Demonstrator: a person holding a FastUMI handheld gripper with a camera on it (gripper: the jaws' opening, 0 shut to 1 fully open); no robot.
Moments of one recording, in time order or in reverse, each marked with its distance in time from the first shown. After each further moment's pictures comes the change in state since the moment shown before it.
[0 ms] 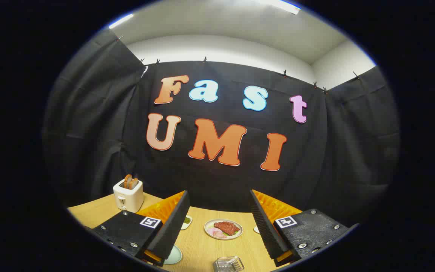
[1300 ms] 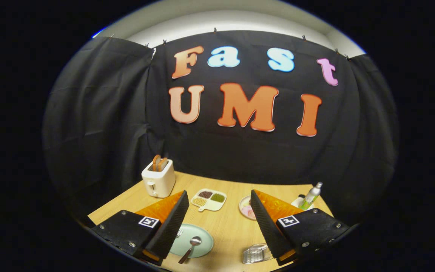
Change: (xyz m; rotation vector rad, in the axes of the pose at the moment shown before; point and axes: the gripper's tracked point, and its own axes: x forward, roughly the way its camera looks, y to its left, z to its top) arm 0.014 0.081 -0.071 0.109 0.360 0.299
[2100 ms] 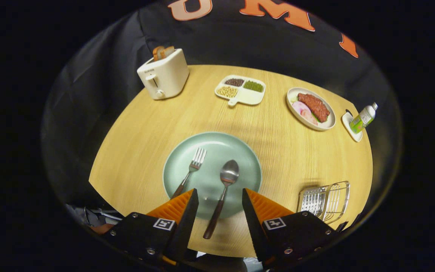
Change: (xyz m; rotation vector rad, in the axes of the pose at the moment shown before) arm 0.045 0.082 -0.240 0.015 0.814 0.109
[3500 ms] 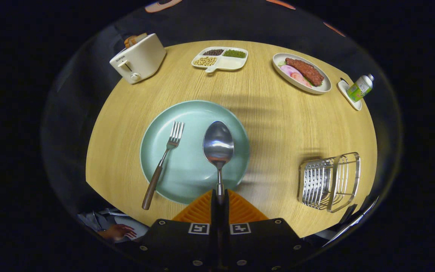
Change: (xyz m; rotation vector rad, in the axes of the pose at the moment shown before) arm -0.008 -0.036 -0.032 0.133 0.124 -0.014
